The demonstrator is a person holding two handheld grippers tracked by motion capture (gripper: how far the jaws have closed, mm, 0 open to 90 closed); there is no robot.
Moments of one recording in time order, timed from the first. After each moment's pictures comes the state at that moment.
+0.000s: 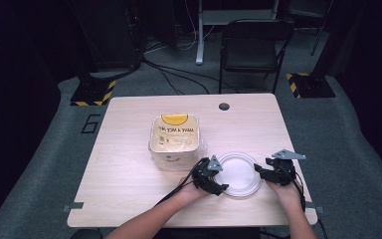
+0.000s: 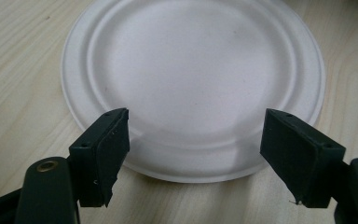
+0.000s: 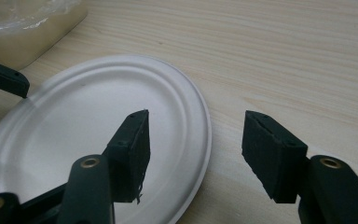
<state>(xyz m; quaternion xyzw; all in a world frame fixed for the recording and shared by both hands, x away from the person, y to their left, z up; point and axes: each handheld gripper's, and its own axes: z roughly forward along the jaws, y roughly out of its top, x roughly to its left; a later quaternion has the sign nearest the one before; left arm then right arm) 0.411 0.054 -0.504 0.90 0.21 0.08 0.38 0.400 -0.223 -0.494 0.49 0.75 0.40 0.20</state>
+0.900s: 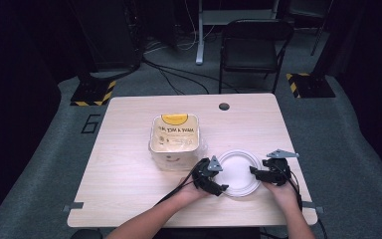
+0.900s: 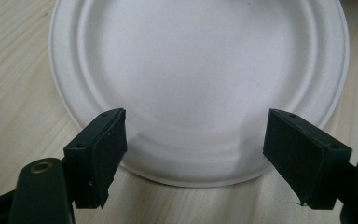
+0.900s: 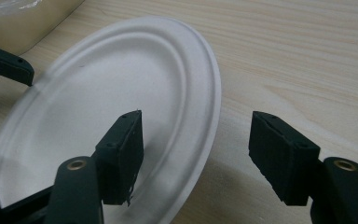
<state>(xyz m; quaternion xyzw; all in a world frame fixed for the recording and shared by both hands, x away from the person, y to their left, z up) 0.413 0.054 -0.510 0.90 0.21 0.08 0.37 0.407 -0.214 -0.502 0.49 0.76 0.38 0.17</state>
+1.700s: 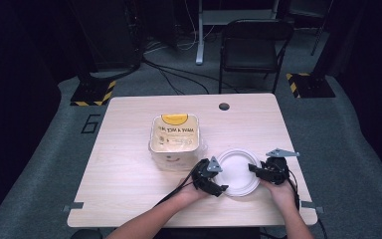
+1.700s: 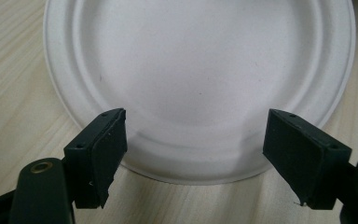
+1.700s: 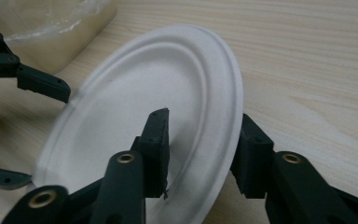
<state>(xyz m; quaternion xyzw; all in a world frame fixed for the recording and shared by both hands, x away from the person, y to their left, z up) 0.411 0.055 -0.512 0.90 0.21 0.08 0.37 0.406 -0.209 -0.495 0.49 0.75 0.42 0.14</state>
